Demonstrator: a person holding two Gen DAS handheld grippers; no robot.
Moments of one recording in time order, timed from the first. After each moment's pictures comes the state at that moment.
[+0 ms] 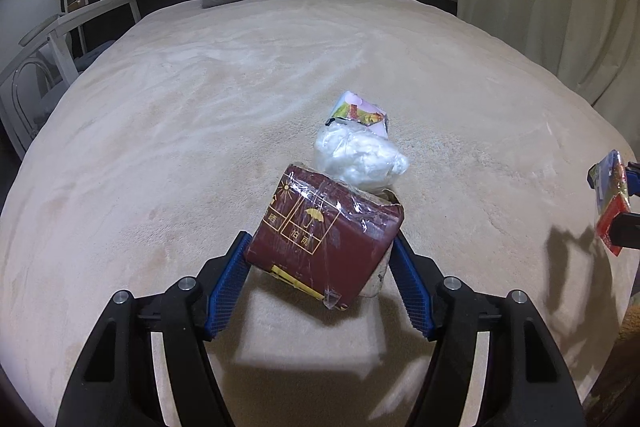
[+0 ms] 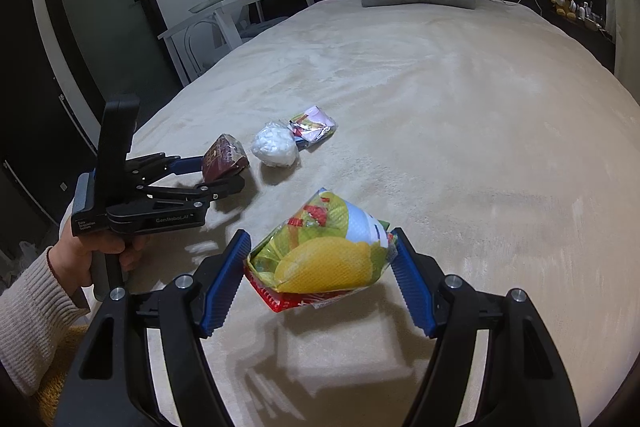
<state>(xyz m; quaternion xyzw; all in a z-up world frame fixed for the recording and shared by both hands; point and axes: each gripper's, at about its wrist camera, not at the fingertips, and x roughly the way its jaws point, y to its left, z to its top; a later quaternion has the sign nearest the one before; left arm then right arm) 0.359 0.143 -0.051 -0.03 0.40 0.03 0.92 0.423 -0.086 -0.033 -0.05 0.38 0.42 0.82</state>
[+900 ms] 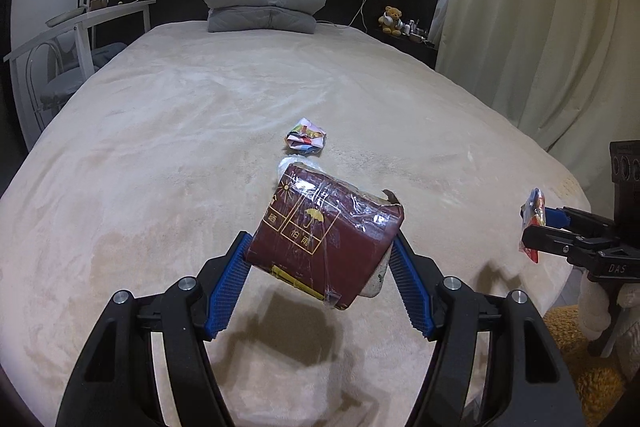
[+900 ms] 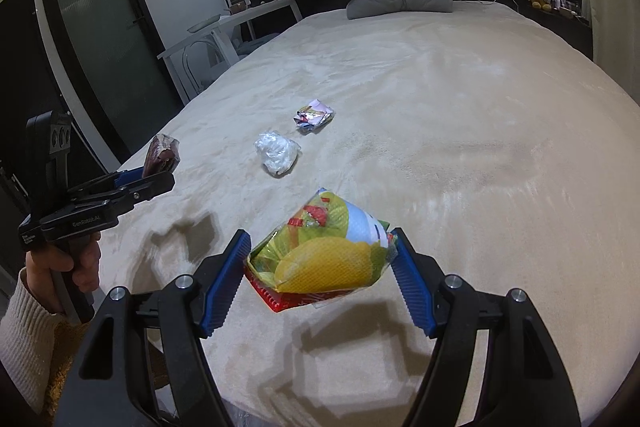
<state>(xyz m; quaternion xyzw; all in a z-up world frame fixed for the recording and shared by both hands) 0.233 0.109 0.009 -0.10 0.33 0.01 0.94 0.351 -0.147 -0.023 -0.01 0.37 0.41 0.84</state>
